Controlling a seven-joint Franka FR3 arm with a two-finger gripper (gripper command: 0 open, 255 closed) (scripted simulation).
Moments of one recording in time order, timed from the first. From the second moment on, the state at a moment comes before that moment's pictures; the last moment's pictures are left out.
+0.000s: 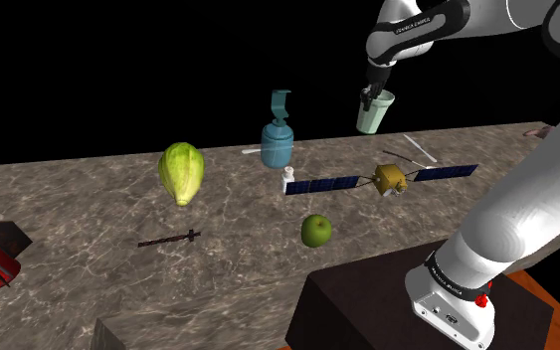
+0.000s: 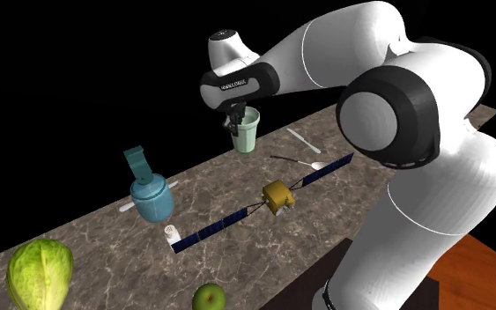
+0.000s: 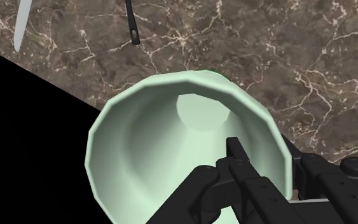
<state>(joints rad) -0.16 -0.01 -0.26 -2.07 -0.19 2.15 -0.45</state>
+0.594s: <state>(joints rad) -0.15 -0.04 -0.26 -1.98 -0.19 2.03 -0.46</state>
